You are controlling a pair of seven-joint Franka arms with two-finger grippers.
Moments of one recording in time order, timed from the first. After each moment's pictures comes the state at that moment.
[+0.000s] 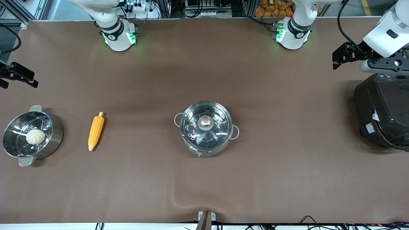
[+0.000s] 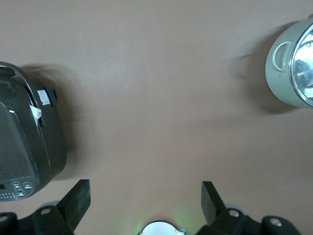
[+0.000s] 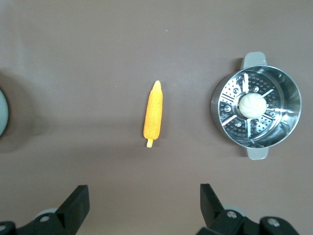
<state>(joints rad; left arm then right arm) -0.04 -0.03 -0.14 -1.49 0.03 1.41 -0.04 -0.11 -0.01 0.02 -1.54 -0.01 1.55 -0.11</state>
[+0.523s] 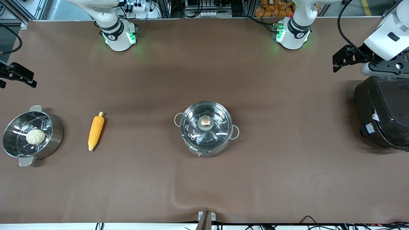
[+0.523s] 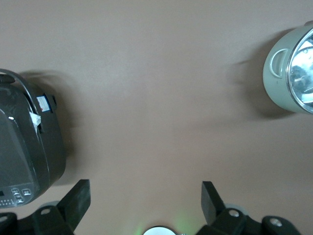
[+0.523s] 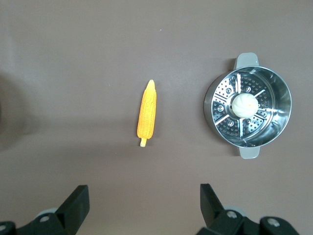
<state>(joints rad) -0.05 0.02 -0.14 -1.45 0.03 1.42 -0.04 -0.10 -0.01 0.02 -1.54 -0.04 1.55 -0.11</state>
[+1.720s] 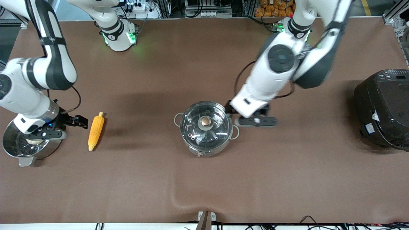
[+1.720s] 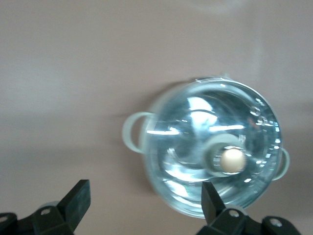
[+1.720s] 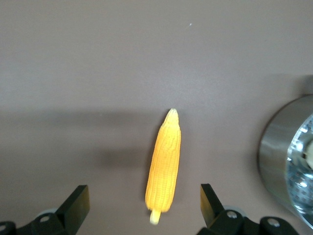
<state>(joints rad) -0.49 0.47 -0.17 -1.41 0.01 1.99 -0.63 -0.05 0.25 0.01 -1.97 -0.04 2.27 -0.07</state>
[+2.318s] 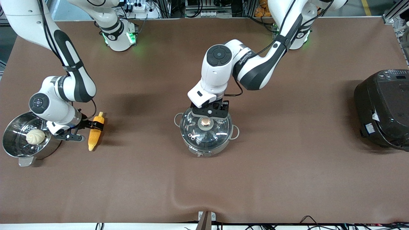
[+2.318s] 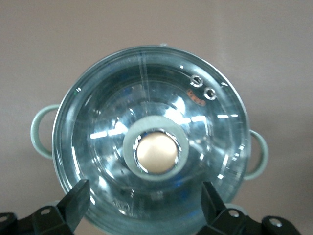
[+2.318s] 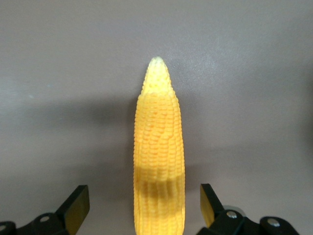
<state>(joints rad) -0.65 0.60 -0.15 -1.40 0.15 2.15 -0.69 -0.08 0.42 0.01 -2.09 -0.04 2.48 0.09</state>
